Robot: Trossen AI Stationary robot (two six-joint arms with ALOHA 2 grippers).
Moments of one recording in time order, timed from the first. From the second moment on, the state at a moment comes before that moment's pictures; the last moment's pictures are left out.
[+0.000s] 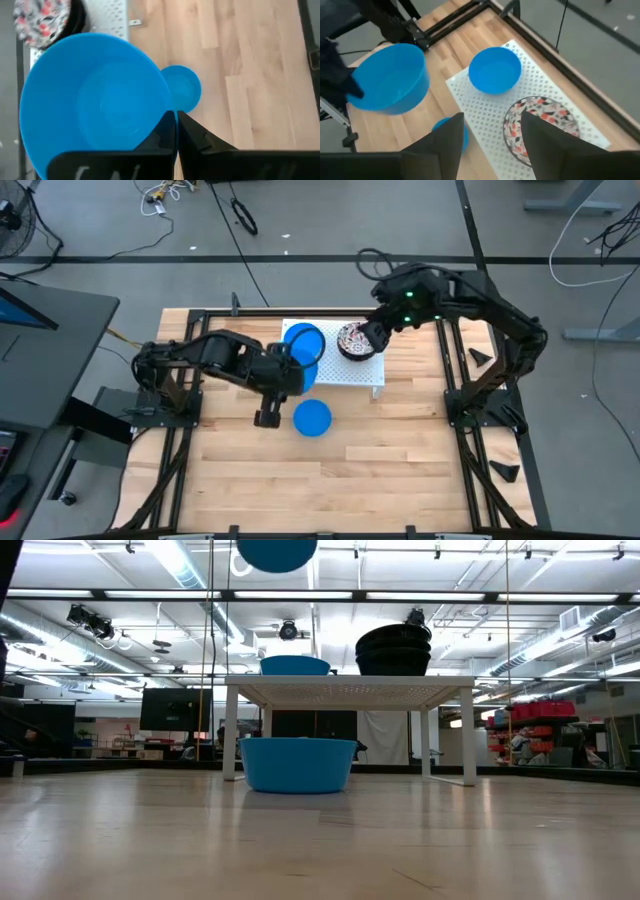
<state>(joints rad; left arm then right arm) -0.19 1.81 2.29 -1.57 -0.18 -0.02 -0.17 1.60 2.19 -1.36 0.10 0.42</state>
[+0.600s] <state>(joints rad) -0.01 1.85 2.29 -1.57 -0.21 0.23 -0.17 1.53 2.19 -1.36 0.18 0.20</state>
